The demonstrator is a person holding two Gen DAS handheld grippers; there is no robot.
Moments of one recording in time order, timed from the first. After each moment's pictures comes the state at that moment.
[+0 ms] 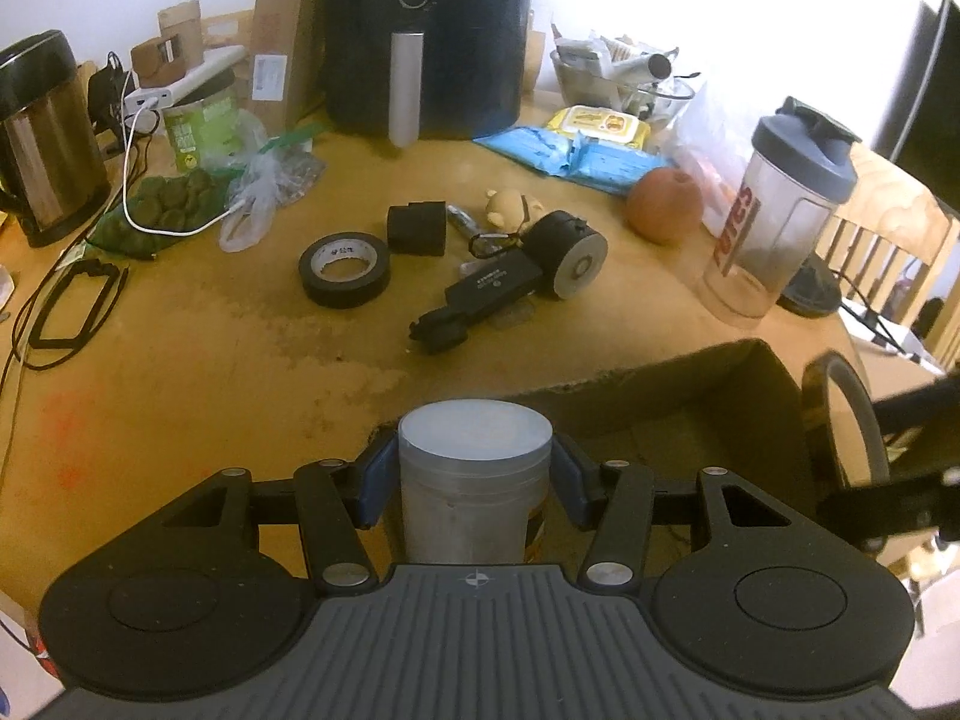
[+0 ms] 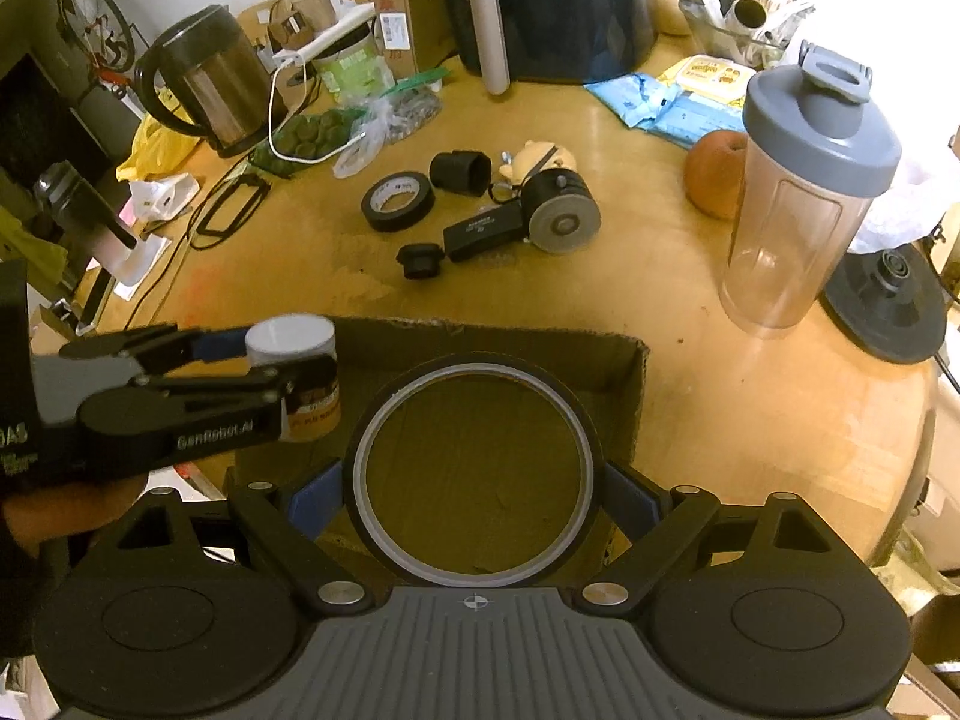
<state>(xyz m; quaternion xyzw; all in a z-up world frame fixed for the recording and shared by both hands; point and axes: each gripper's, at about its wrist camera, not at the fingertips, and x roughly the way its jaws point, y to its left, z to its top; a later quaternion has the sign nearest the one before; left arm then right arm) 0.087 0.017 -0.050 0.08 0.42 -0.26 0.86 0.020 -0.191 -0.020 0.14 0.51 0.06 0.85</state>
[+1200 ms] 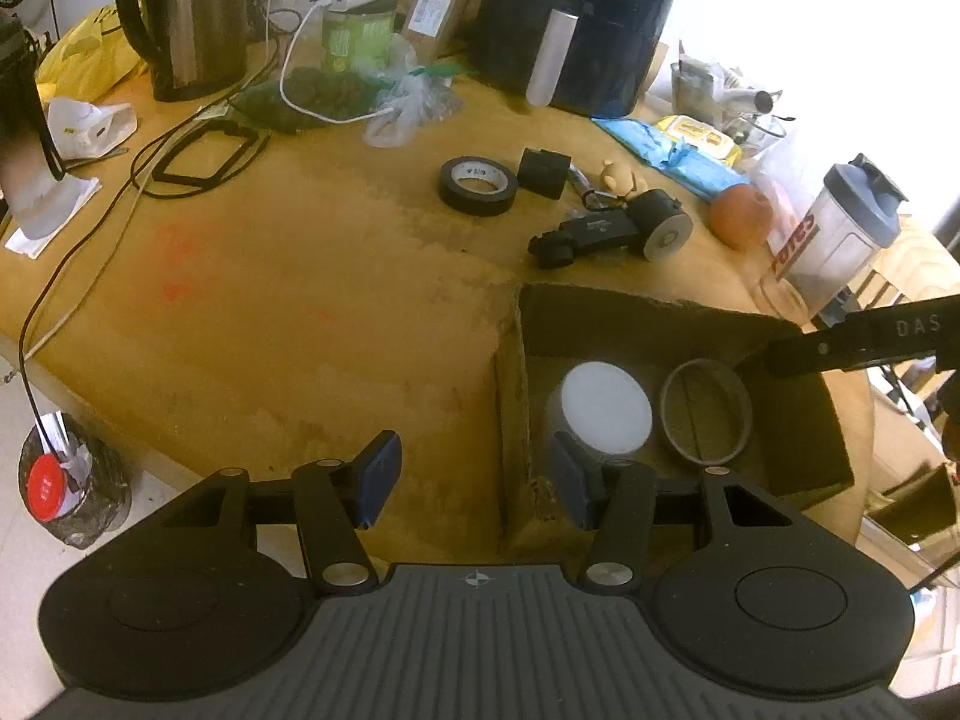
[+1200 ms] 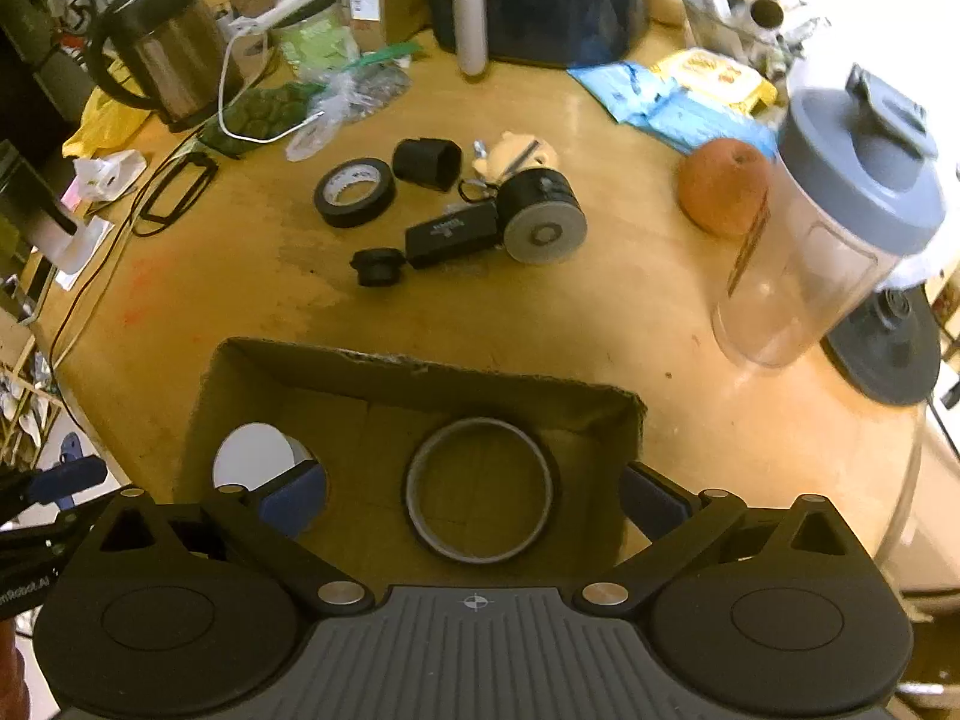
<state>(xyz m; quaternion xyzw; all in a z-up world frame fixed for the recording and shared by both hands) 0.042 0.096 -0.041 -0.01 0.48 -0.17 0.86 0.066 -0.183 -0.038 0.11 0.54 0.02 0.83</state>
